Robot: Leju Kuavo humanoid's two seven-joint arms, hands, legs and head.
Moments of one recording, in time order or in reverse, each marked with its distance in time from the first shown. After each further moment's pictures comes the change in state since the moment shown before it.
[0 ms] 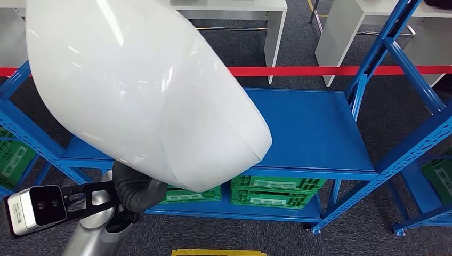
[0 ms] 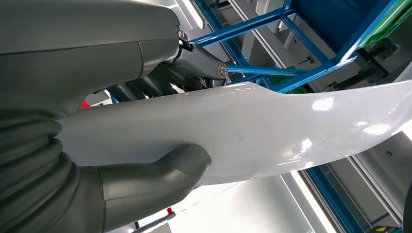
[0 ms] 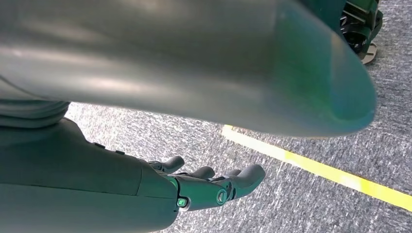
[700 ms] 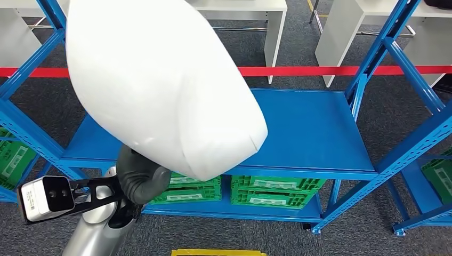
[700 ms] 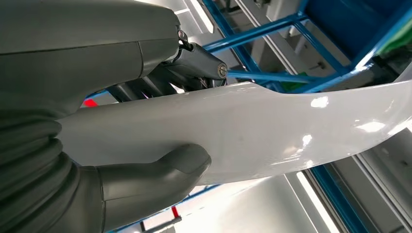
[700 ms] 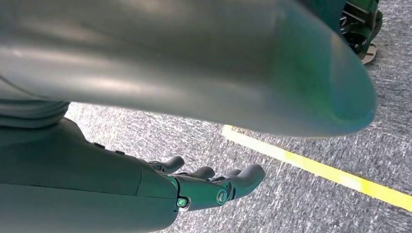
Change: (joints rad) left arm -0.005 0.001 0.016 0.045 0.000 0.001 -0.002; right arm 0.000 0.000 0.000 0.000 0.000 0.000 0.000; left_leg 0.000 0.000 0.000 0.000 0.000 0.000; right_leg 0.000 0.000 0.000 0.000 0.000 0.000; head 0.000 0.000
